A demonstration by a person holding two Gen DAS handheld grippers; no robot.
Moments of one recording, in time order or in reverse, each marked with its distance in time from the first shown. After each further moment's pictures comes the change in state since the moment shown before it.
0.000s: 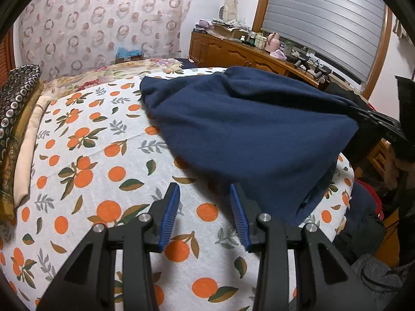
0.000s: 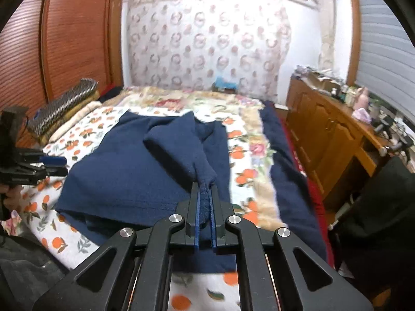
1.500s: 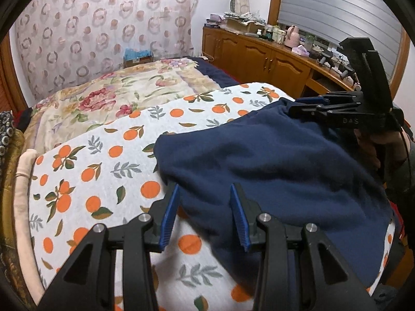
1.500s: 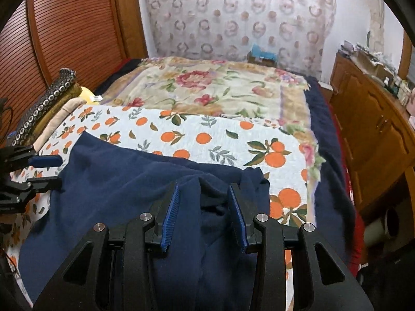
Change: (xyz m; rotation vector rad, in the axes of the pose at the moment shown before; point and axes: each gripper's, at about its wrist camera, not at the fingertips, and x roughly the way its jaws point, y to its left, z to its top) left arm 0.100 0.052 0.119 0.035 0.049 0.100; right arm 0.237 -0.019 0.112 -0.054 0.225 0.231
